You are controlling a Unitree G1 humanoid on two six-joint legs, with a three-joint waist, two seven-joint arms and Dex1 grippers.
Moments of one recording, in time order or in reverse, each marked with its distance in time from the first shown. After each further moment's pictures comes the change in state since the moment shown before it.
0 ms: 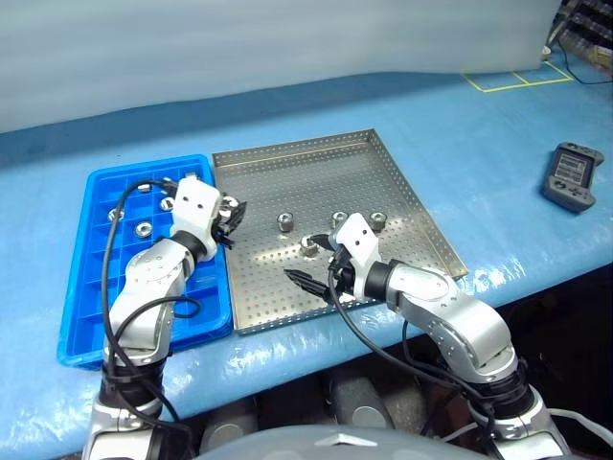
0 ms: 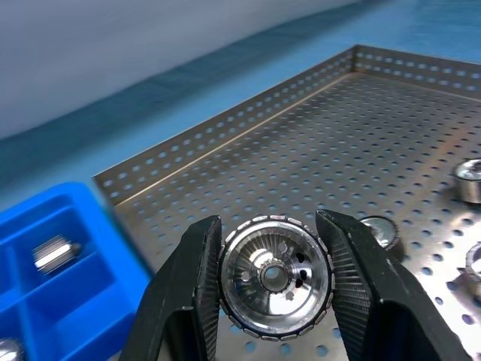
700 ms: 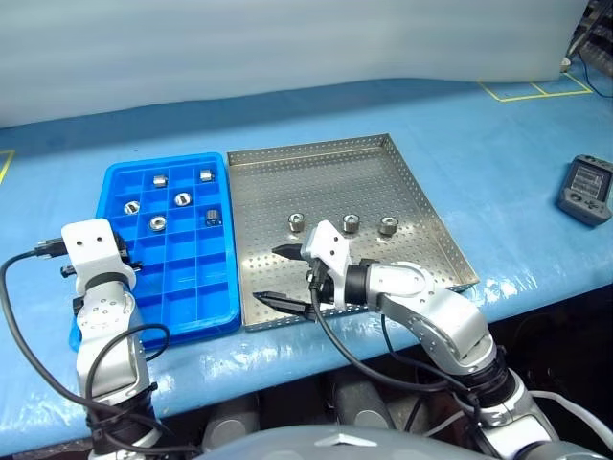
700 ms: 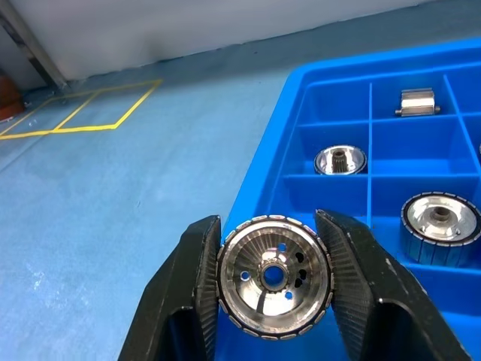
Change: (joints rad) left arm 0.108 -0.109 0.257 0.039 0.103 0.028 0.393; right arm -0.052 0.017 0.090 0.027 0.016 -0.062 0.144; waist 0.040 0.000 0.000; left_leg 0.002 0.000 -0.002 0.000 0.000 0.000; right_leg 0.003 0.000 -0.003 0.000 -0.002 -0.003
